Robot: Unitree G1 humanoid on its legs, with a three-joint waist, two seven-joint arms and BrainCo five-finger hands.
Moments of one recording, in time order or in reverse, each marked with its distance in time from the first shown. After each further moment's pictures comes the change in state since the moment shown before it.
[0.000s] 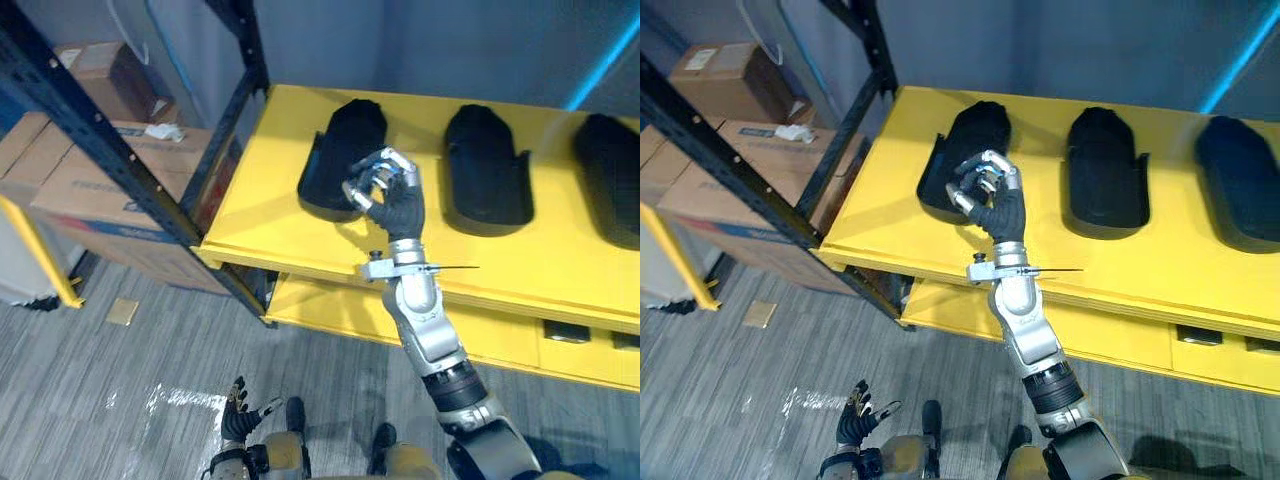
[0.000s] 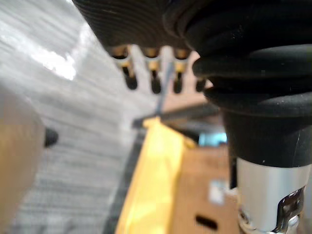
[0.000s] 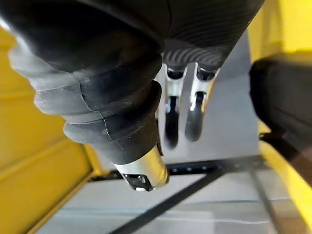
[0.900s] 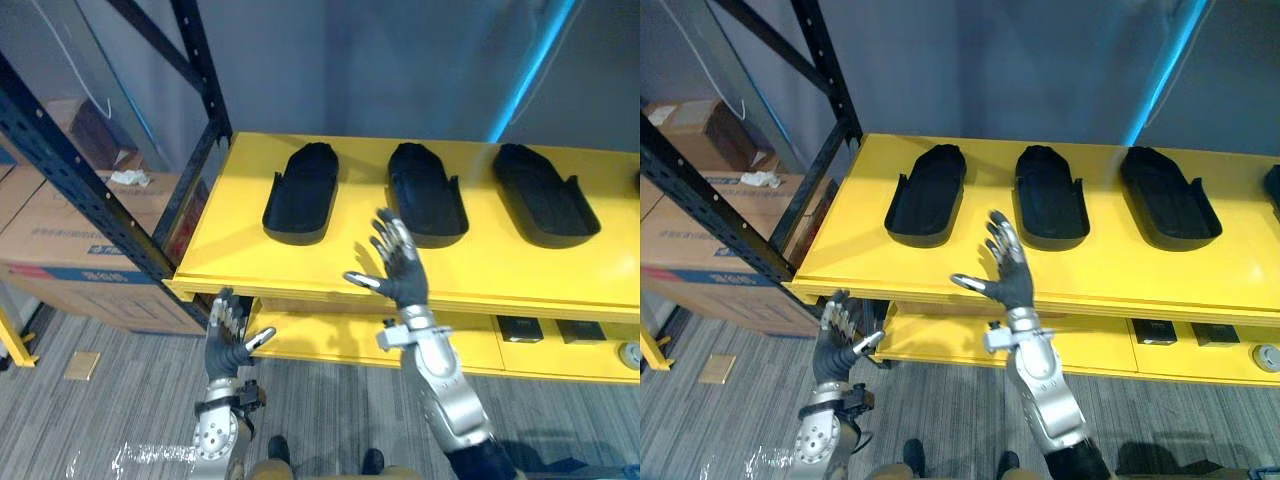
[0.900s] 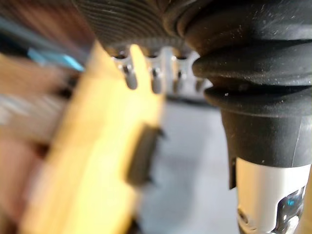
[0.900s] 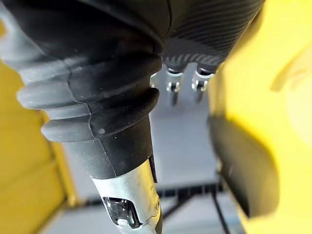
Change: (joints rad) left arm 0.037 0.043 -0.027 -0.823 -0.157 -0.033 -0.235; right arm 0.474 -0.067 -0.058 -0.230 0.076 0.079 0.071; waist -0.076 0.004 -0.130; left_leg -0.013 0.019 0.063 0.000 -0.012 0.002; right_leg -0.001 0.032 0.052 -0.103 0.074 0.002
